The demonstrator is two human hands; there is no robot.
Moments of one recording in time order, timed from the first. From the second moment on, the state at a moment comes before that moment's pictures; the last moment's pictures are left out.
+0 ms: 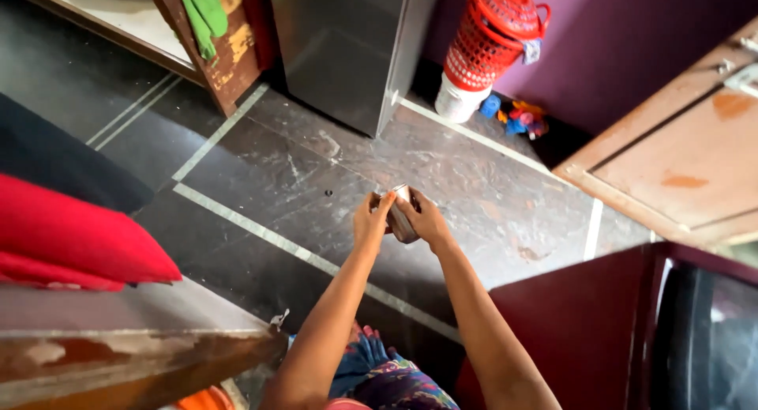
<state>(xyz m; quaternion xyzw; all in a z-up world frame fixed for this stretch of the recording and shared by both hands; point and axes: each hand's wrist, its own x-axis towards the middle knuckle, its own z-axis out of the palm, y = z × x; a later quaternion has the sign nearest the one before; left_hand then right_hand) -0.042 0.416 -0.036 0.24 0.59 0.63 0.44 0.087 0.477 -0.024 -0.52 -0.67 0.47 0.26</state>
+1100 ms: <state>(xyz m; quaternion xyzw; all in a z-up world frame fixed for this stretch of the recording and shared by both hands) -0.279 0.589 -0.062 0.00 0.58 0.74 0.33 -0.180 0.704 -0.052 -0.38 -0.57 0.72 0.12</state>
